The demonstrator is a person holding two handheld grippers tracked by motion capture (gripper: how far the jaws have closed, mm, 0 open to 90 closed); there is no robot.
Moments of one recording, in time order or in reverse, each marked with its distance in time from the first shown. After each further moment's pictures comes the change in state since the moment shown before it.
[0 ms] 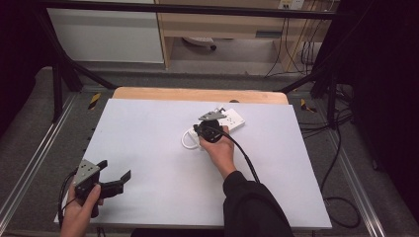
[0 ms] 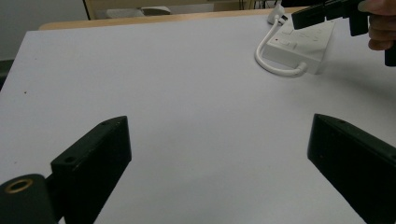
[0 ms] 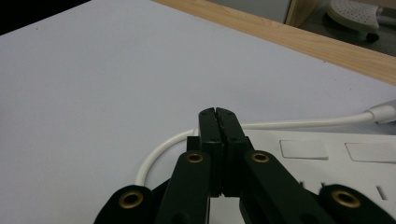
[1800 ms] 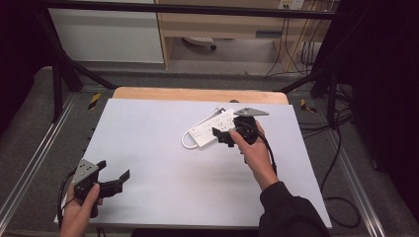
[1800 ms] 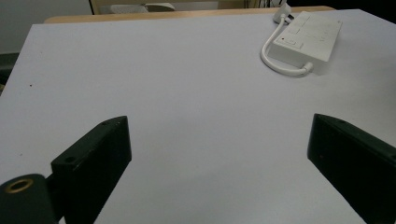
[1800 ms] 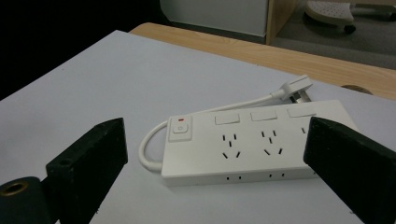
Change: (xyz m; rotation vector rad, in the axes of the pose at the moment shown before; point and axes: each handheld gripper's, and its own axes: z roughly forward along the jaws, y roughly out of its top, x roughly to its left) left arm 0.003 0.000 0.001 0.002 0.013 -0.016; right arm -0.040 0.010 -0.114 -0.045 -0.009 0.135
